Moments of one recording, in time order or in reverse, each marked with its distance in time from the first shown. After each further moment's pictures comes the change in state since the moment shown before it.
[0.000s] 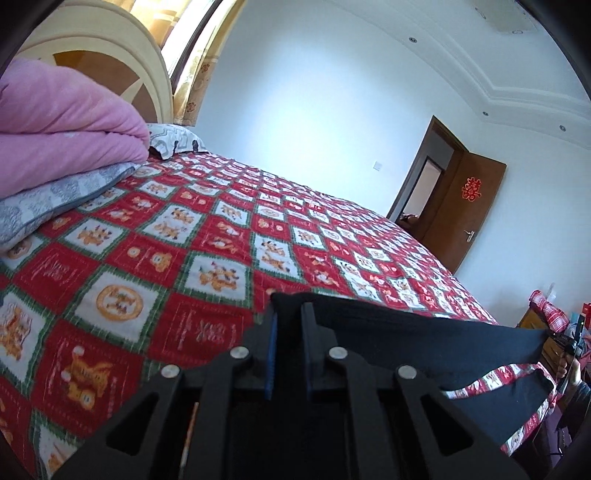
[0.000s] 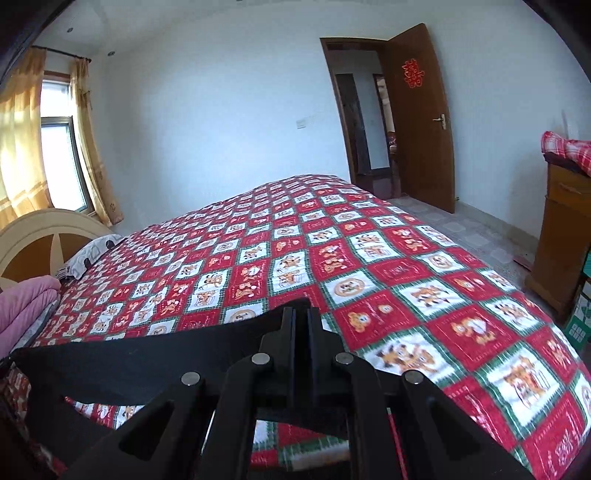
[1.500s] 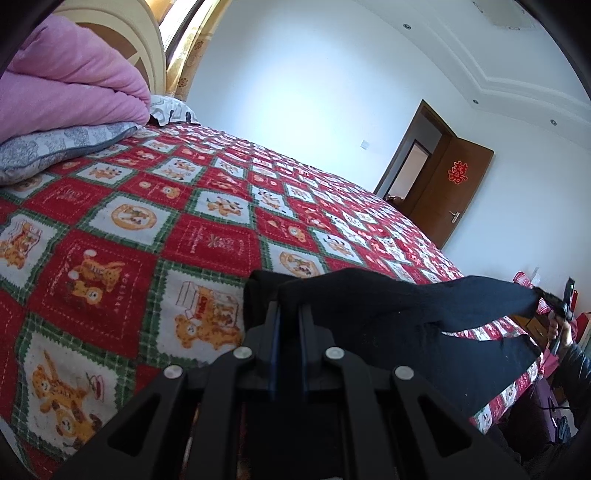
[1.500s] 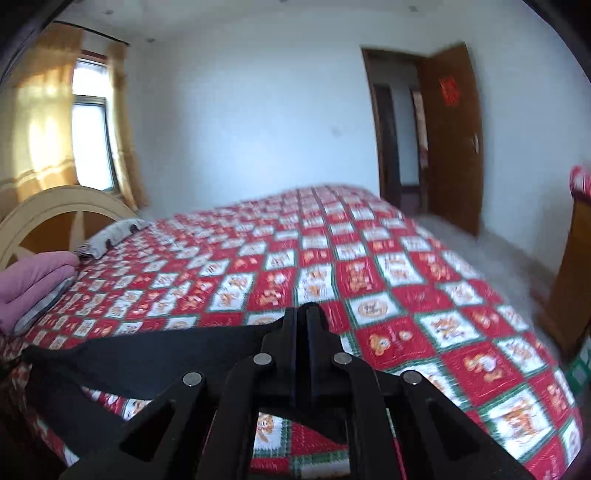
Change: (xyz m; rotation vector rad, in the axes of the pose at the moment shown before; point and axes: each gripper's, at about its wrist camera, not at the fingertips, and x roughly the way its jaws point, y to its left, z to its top) left arm -0.026 0.022 -0.063 0.000 0.088 -0.067; right arm -0.012 0.023 0.020 -0.148 -0.024 0.103
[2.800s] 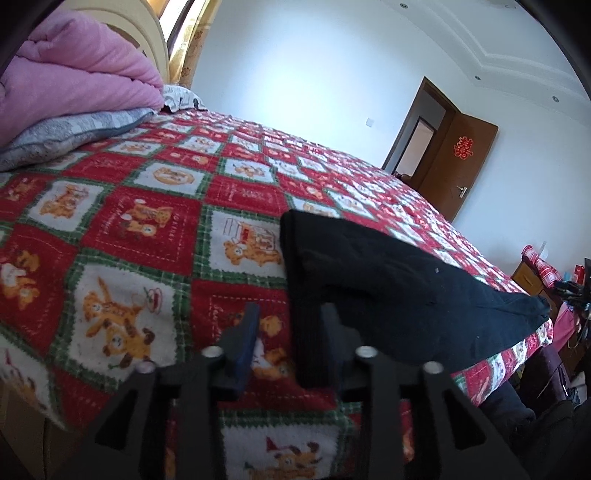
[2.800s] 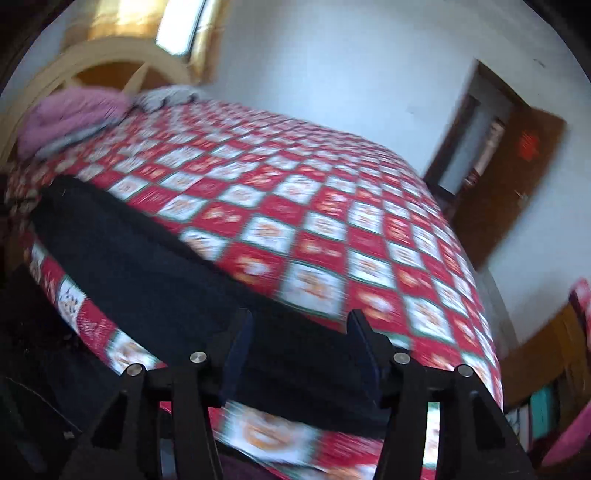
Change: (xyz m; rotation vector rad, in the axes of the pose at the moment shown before) left arm -0.046 0.010 -0.038 0.053 0.064 0.052; right arm -0.061 0.146 -0.080 -0.517 0.321 -0.012
